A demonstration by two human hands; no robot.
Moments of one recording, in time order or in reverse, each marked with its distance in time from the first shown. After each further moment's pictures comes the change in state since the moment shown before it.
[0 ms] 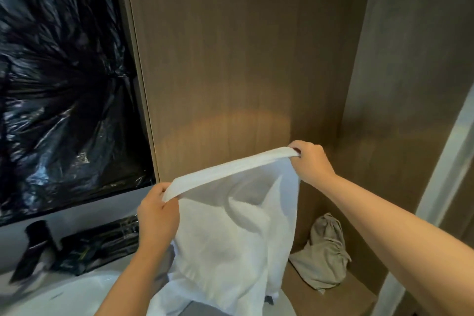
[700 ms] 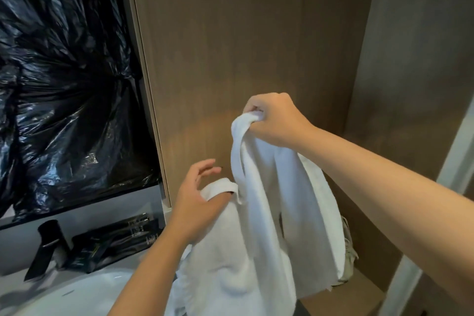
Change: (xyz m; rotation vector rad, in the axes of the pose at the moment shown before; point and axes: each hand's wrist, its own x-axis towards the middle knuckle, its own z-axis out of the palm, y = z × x) left_hand -0.023 0.046 0.010 -0.227 -0.394 0.124; right_hand -0.002 -0.142 -0.051 0.031 -0.053 -0.447
